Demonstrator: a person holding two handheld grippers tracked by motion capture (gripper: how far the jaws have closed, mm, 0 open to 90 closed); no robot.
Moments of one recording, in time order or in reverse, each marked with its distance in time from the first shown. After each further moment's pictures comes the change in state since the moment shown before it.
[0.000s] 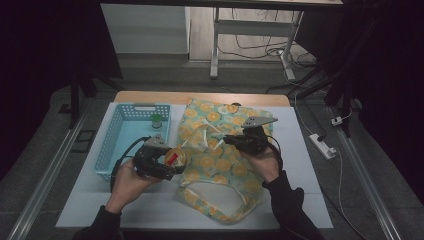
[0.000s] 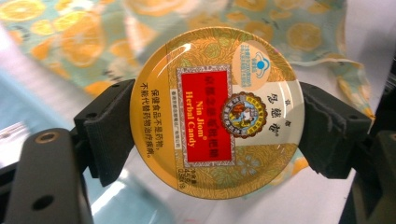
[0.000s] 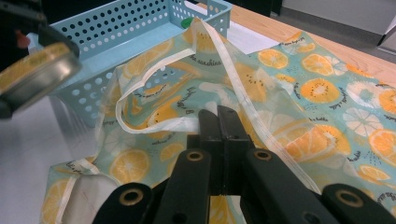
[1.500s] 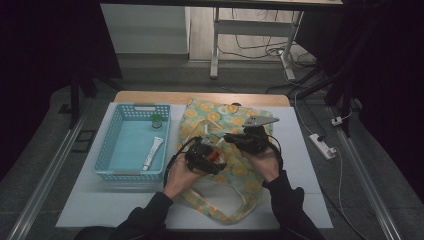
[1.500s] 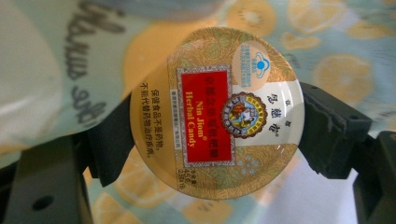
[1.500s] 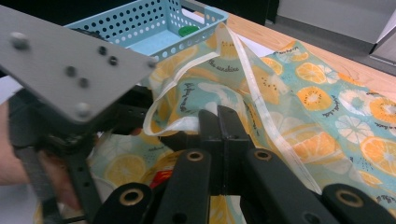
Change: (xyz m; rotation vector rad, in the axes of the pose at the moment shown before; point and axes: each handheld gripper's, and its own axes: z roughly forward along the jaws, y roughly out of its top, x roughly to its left) left arm -0.012 0.050 0.136 0.020 -0.008 0.030; right arm 0.001 0.002 -0.002 -0.027 -0.018 -0.009
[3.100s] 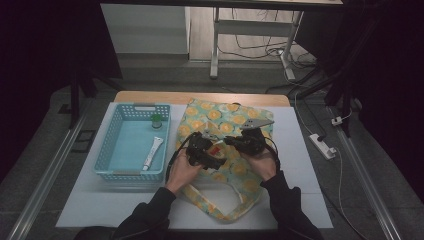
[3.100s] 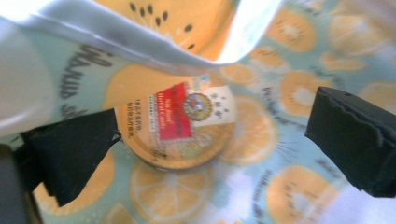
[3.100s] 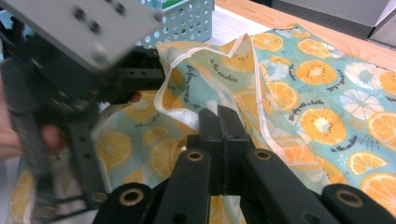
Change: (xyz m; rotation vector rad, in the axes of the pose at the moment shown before) left arm 0.019 0.002 0.009 -0.014 0.016 -0.080; right arm -0.014 -0.019 0.020 0.048 -0.018 0.008
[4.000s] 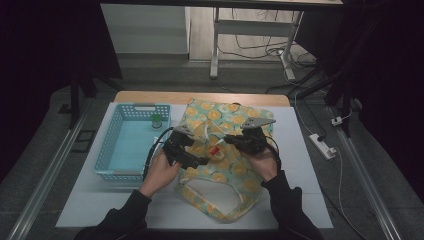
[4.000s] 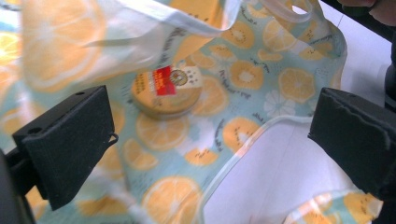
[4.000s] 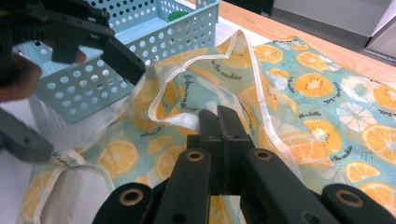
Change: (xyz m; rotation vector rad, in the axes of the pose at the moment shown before) left arm 0.018 -0.014 -0.080 -0.028 -0.134 -0.029; right arm 0.006 0.008 -0.009 -0.019 -0.001 -0.020
